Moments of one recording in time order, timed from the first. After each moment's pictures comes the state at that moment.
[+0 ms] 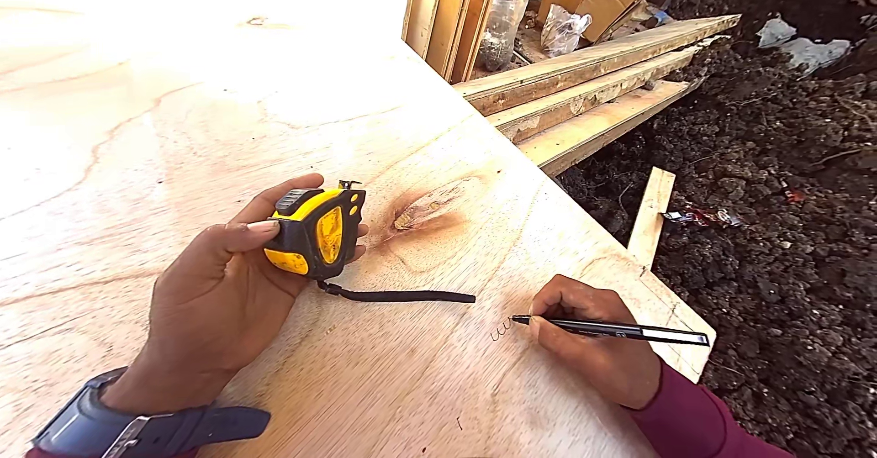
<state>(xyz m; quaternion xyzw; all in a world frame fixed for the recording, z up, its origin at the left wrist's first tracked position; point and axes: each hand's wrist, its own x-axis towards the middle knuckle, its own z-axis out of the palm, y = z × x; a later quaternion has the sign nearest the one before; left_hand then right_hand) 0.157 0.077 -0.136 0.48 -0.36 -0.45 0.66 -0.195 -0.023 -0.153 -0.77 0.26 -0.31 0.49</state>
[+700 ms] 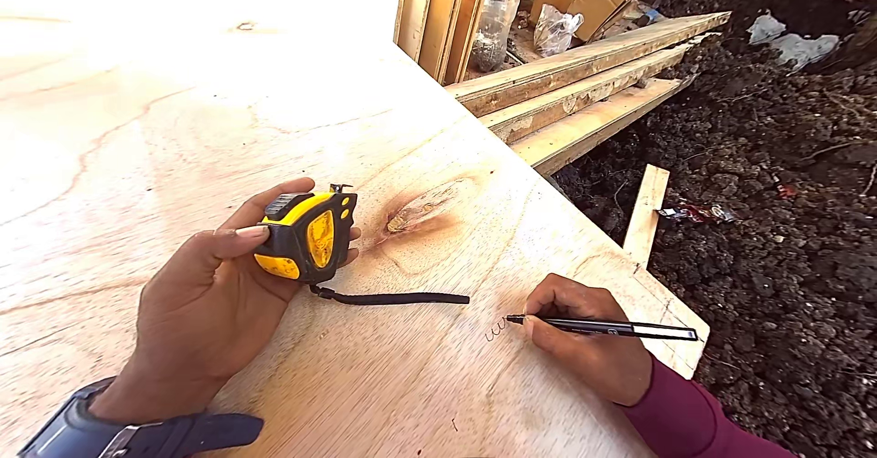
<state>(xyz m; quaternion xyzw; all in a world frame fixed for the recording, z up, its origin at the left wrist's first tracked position) 0.157 0.077 -0.136 0.48 -0.36 -0.46 0.66 -0.194 -0.022 -0.153 -0.77 0.26 -0.31 0.49</state>
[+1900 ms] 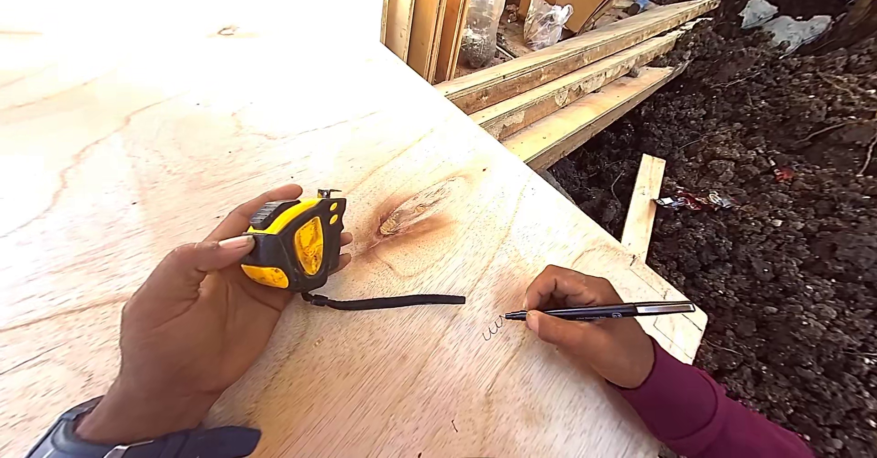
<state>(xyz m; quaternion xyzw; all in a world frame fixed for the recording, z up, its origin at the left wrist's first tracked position) 0.160 0.077 -0.141 0.48 -0.38 -0.45 0.65 -0.198 -0.028 -0.151 -0.72 0.26 -0.31 0.56</state>
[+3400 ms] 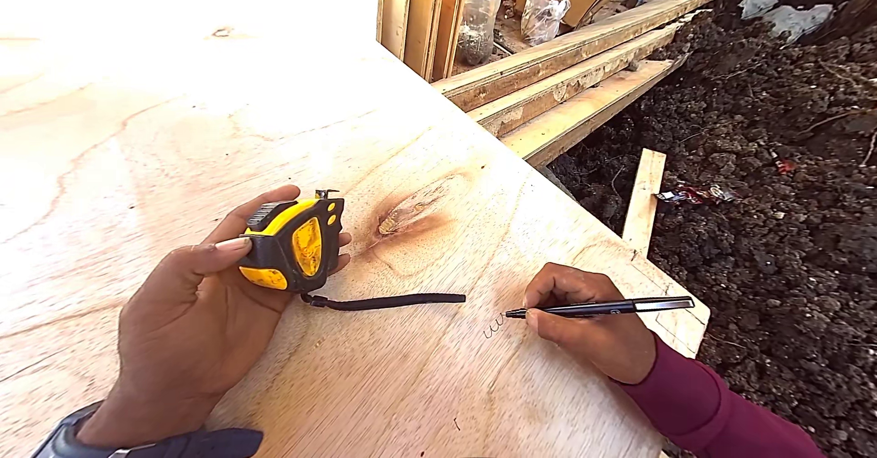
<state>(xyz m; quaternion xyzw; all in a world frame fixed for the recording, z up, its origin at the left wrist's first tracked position) 0.160 0.078 -0.140 0.48 -0.38 -0.45 0.65 -0.198 -0.028 -0.150 -0.74 0.26 -0.30 0.55</state>
